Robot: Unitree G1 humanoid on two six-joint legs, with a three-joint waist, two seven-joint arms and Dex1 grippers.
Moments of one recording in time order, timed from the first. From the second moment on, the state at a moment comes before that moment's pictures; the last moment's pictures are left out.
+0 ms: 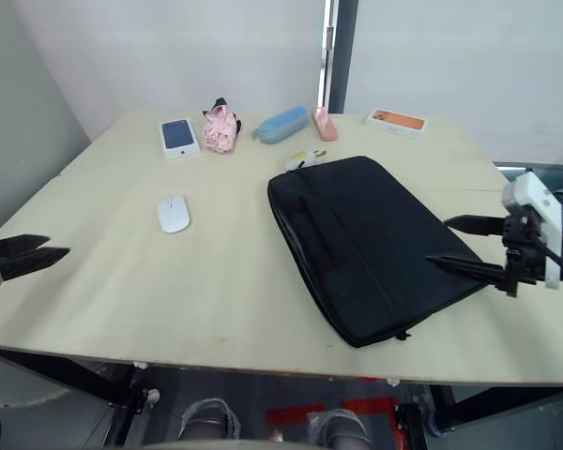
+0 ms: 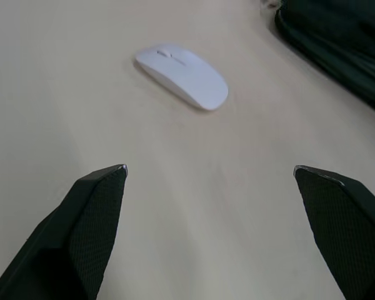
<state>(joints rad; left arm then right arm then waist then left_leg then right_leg) -0.11 1.02 0.58 0.15 -0.62 0.78 -1.07 -0.05 -1.09 -0.56 -0.28 0.74 0.74 1.24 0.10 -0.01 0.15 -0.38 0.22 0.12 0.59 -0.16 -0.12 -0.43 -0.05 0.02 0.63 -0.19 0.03</state>
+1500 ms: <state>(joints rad) -0.68 0.19 0.32 0.21 -0.27 0.85 0.17 -0.40 -0.98 -0.32 -0.49 1.03 0.79 0.99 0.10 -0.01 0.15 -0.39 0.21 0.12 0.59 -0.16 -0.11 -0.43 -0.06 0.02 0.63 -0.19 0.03</state>
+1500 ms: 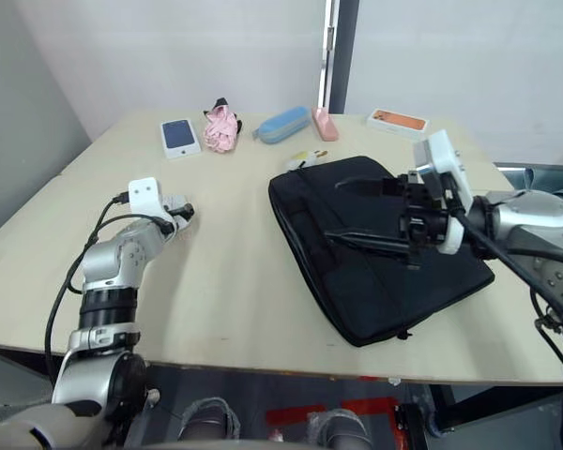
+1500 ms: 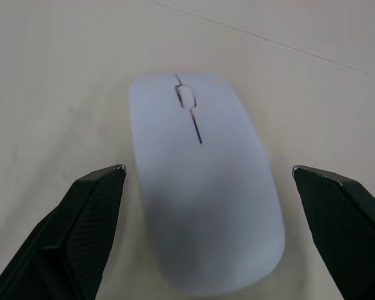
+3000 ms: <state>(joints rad) -0.64 0.79 -0.05 0.38 -0.35 0.22 -1.48 -0.37 -0.99 -0.39 -0.51 1.12 0.89 0.70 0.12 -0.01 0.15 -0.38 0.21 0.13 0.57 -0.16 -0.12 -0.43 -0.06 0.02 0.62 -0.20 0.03</state>
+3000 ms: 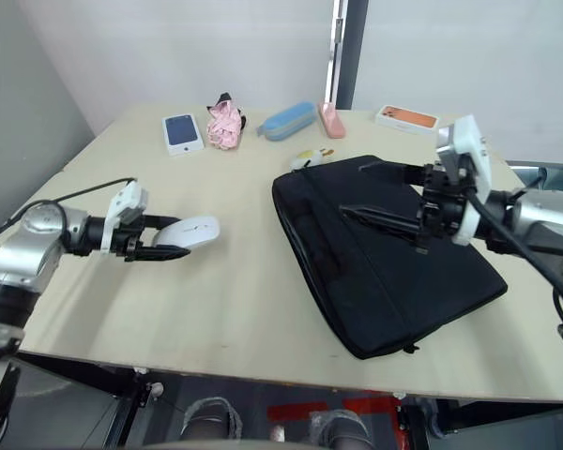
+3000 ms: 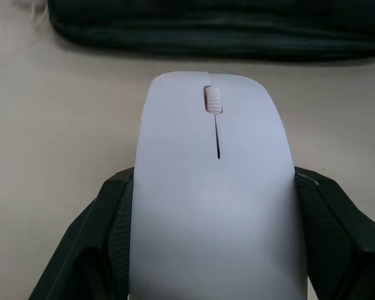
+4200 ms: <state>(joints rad) -0.81 0.77 -0.22 0.59 -0.34 0.09 -1.57 -0.61 -0.50 0.51 -0.40 0.30 1.12 0.07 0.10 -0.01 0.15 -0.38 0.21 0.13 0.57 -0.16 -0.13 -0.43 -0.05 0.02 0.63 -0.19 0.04</state>
